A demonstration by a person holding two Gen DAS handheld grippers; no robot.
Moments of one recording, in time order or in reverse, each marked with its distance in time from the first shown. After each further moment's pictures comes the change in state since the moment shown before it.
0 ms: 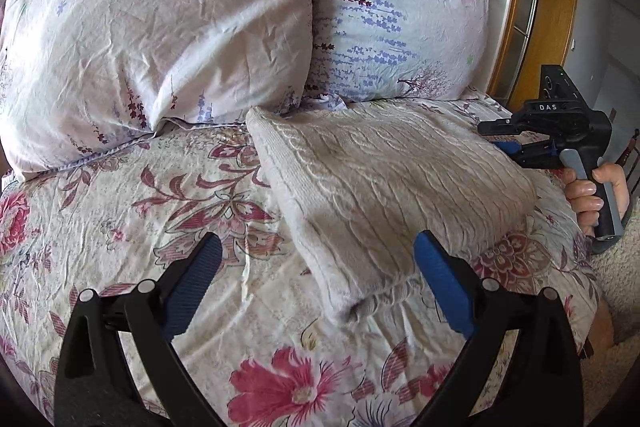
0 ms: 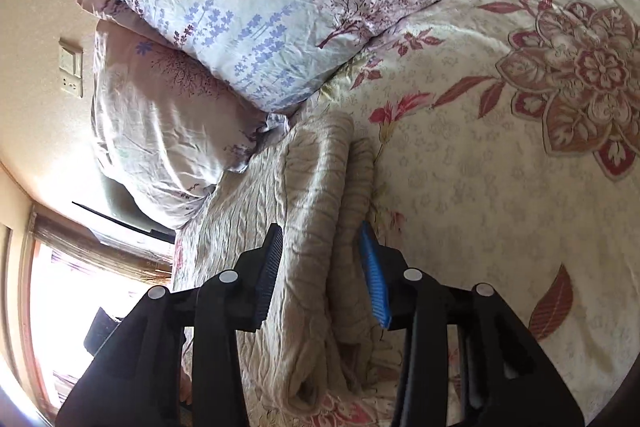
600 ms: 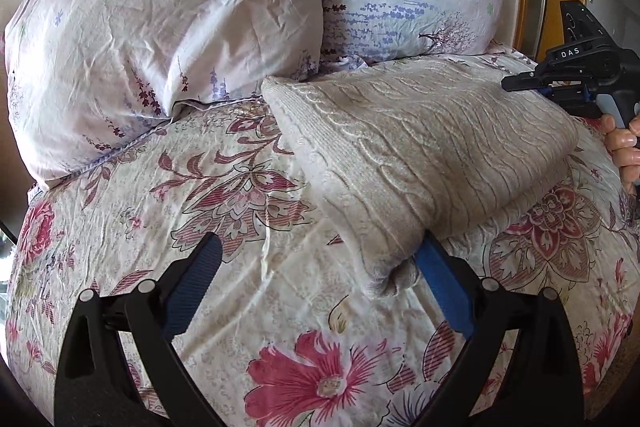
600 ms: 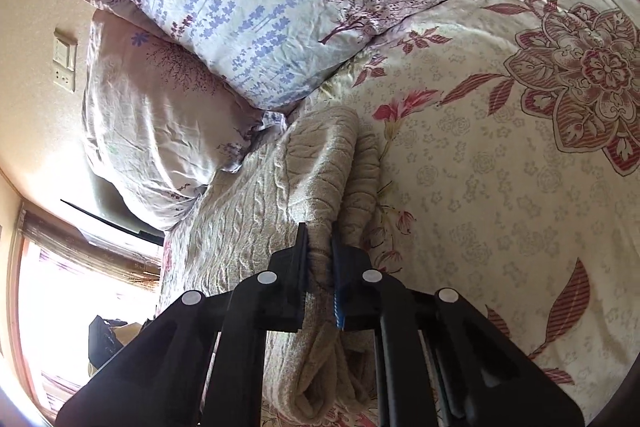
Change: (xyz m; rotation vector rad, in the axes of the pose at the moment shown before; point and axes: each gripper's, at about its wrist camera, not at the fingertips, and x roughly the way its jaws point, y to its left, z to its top) left arm 0.023 -0.008 -0.013 0.093 0.088 0.156; right arm 0.014 0.008 -0.001 -0.016 -0.031 -0.065
